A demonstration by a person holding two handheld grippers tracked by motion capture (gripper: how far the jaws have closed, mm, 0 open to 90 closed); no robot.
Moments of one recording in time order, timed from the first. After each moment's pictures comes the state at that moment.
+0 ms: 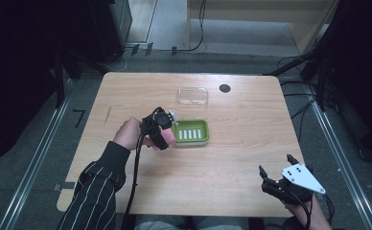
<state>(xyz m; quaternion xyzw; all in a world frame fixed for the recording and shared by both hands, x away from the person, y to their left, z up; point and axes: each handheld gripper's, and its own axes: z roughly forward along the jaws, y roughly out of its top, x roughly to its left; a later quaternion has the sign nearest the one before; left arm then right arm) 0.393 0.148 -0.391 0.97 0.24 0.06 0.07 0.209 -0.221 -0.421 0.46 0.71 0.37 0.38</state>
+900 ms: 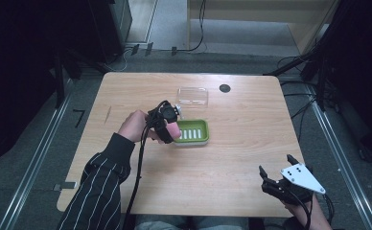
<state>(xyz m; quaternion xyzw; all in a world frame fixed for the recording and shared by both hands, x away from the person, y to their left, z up) 0.409 0.134 -0.380 0.97 0.21 0.07 0.08 0.209 -0.221 -0.421 0.46 0.72 0.37 0.38</state>
